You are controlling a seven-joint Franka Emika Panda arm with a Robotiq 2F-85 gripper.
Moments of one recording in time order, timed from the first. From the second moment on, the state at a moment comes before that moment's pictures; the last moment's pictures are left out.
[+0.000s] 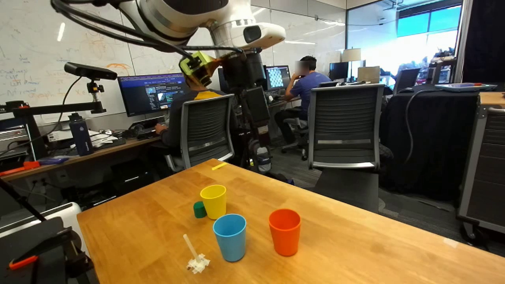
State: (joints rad) arm -0.13 0.18 -0.09 -2.13 -0.27 2.38 0.52
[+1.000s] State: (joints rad) arm -0.02 0.46 -0.15 -1.92 -0.27 2.38 0.68
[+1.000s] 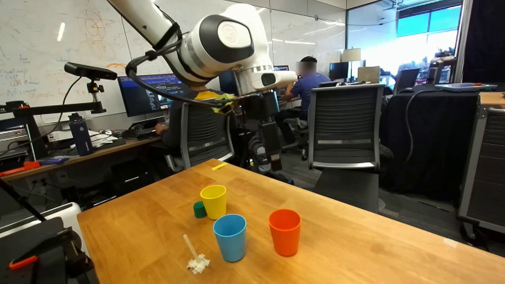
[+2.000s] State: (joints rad) arm 0.00 0.66 -0.18 -1.78 -0.25 2.38 0.73
